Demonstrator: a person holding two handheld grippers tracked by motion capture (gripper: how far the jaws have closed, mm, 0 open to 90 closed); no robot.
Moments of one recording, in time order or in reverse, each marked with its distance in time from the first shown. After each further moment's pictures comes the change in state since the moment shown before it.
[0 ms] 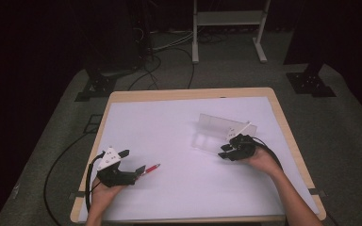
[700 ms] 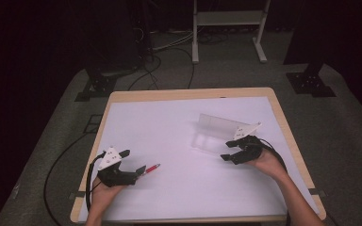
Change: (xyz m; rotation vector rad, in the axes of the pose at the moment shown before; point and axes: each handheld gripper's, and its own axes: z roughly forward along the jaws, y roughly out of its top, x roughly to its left) left arm 0.000 0.000 0.002 0.013 -0.003 0.011; right arm 0.006 -0.007 -0.022 -0.104 -0.011 0.020
